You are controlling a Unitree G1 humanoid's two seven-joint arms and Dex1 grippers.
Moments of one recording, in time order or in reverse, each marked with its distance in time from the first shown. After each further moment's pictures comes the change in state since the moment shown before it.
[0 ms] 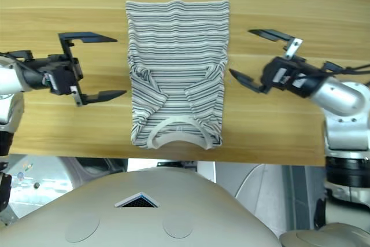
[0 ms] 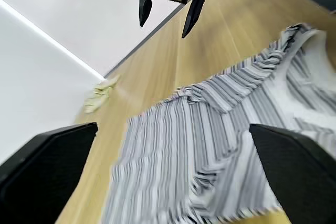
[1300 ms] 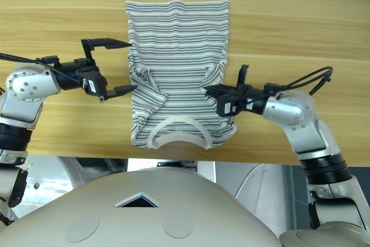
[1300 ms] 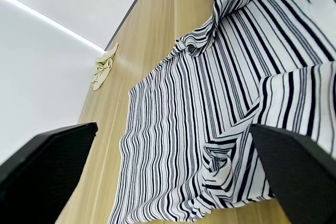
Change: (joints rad) left arm -0.077 -0.169 -0.099 0.106 0.474 -0.096 0.299; right arm -0.104 0.055 0.405 -0.029 -0.337 -0.042 -0.087
